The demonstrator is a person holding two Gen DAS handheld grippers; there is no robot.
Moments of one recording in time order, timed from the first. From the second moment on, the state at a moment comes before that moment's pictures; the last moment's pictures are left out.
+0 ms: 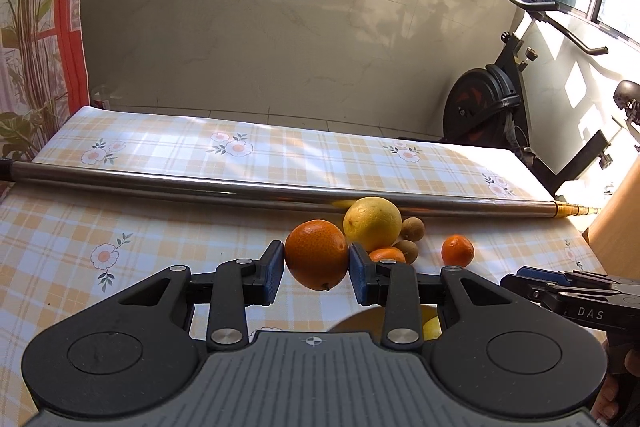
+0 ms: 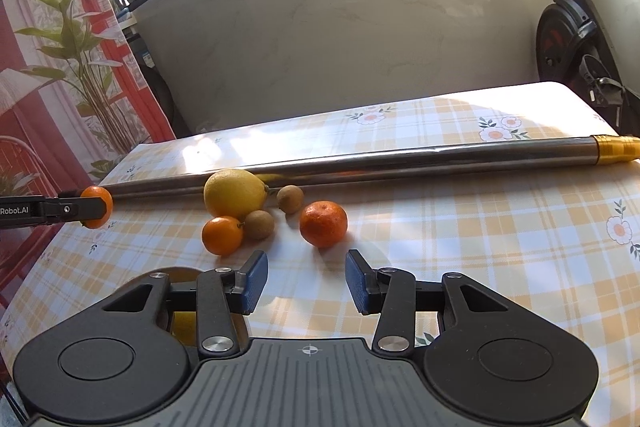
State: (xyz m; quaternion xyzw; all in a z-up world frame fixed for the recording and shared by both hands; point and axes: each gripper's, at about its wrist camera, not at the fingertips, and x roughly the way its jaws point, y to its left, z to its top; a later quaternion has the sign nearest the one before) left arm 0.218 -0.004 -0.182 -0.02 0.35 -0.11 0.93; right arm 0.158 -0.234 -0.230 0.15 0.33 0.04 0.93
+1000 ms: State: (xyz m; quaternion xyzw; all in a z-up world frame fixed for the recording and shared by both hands) left arm 0.188 -0.003 -0.199 -0.06 0.35 -0.10 0.93; right arm 0.209 -0.228 -0.247 0.07 0.32 0.03 0.94
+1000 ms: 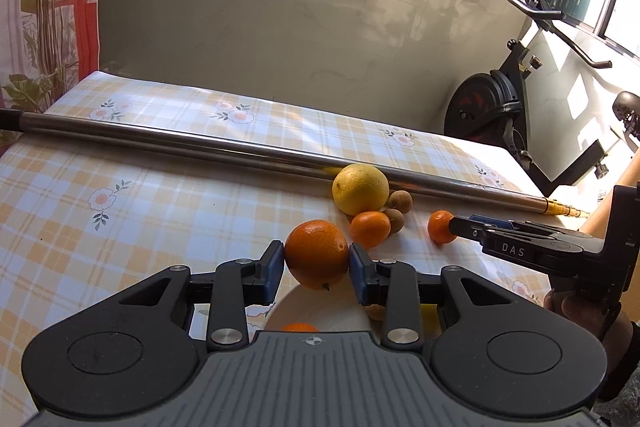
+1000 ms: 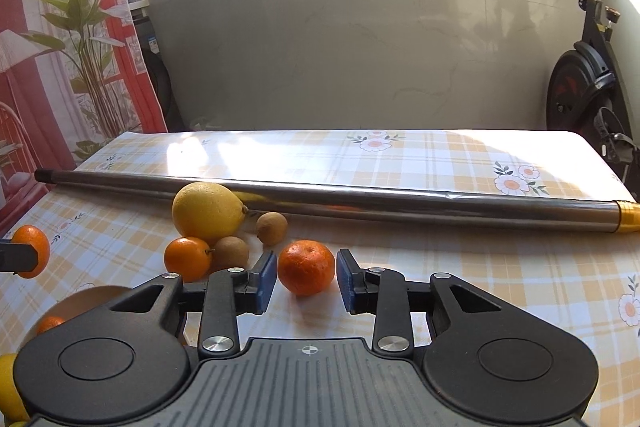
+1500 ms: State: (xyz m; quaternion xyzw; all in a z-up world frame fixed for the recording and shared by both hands) left arm 0.189 -0.007 -0.204 -0.06 0.36 -0.11 0.92; right arm 0.231 -0.217 -0.264 0.07 0.34 0.03 0.94
